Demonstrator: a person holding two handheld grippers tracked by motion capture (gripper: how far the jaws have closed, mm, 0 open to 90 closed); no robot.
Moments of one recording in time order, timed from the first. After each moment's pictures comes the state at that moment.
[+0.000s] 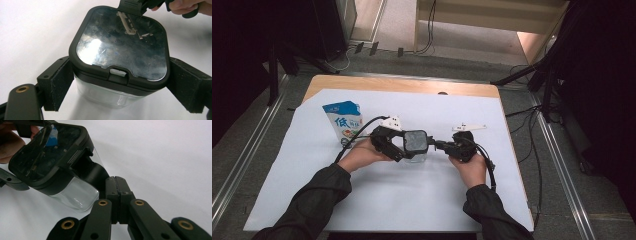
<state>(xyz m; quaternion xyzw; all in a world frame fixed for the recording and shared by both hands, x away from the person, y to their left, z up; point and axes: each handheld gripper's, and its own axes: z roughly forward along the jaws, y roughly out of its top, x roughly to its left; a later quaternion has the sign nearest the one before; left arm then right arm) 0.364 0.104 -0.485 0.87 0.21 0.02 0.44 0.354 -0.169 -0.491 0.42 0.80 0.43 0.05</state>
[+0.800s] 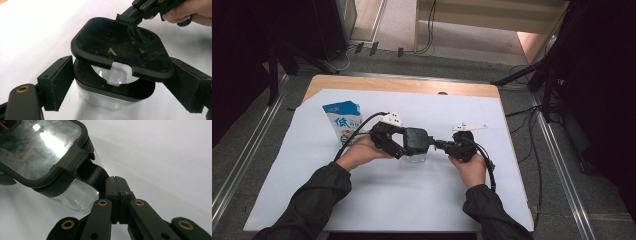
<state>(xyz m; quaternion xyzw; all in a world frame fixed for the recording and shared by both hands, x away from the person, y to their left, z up) 0.363 0.102 -0.467 0.87 0.21 0.02 0.44 0.354 -0.168 -0.489 0.42 0.80 0.43 0.05</state>
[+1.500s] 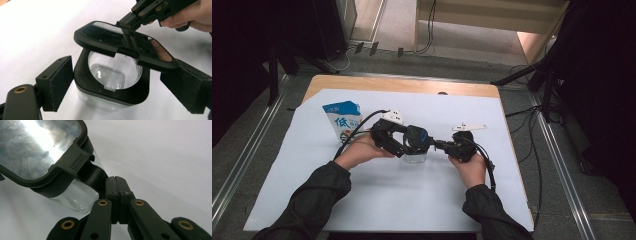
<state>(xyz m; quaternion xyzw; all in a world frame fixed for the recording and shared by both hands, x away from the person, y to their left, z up) 0.362 0.100 -0.455 0.87 0.23 0.02 0.43 0.354 -0.168 -0.490 0.42 0.80 0.43 0.05</state>
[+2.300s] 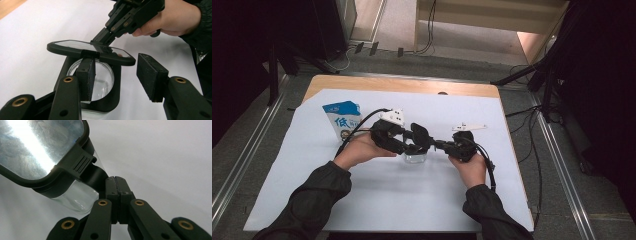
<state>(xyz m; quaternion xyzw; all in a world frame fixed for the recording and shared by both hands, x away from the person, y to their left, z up) 0.348 0.095 -0.431 0.87 0.17 0.01 0.45 0.353 -0.168 -0.489 0.42 0.80 0.43 0.05</state>
